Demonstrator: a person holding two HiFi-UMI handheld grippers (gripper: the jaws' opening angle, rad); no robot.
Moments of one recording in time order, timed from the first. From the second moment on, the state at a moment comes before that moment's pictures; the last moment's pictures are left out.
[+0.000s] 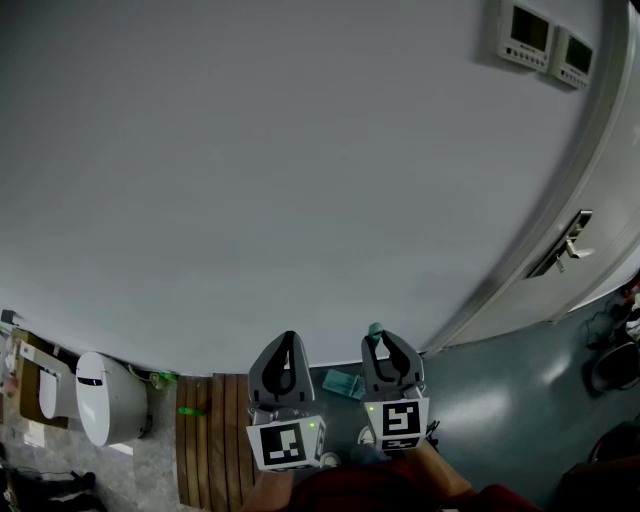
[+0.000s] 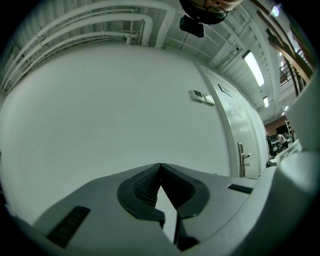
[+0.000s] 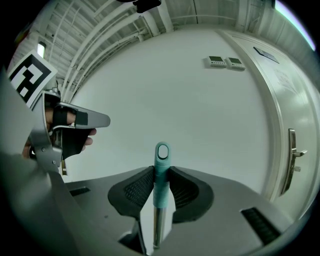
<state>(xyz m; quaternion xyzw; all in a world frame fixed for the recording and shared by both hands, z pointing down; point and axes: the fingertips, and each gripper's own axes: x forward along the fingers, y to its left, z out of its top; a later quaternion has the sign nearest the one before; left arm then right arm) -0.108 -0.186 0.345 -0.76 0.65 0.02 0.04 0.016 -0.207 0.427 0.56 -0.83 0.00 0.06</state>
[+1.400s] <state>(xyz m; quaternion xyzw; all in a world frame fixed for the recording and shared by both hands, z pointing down) -0.119 -0.189 0.351 -0.76 0.65 0.02 0.03 0.006 -0.225 0.489 0.56 -0.82 0.03 0.11</state>
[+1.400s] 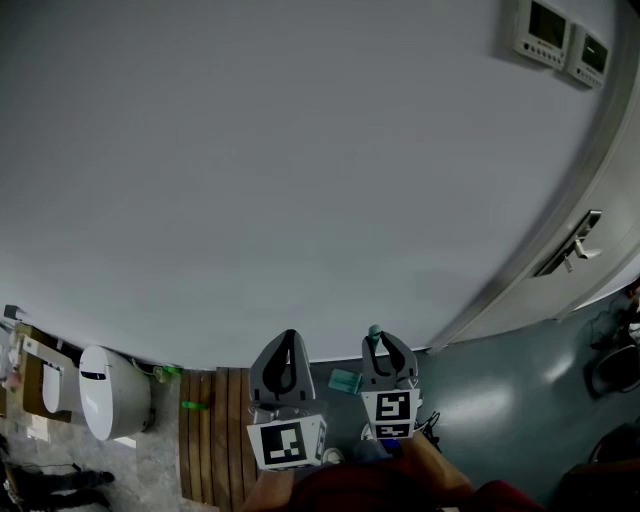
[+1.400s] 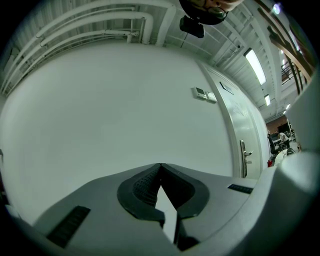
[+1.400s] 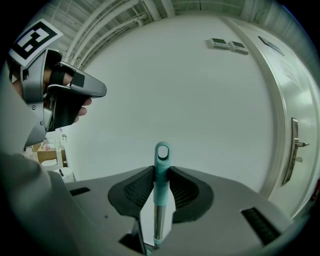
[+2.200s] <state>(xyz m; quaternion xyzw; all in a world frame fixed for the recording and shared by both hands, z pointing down) -0.118 -0.183 0.350 -0.75 0.66 0.02 0.03 0.008 -0.291 0.494 0.58 -0.81 0.02 0.12</state>
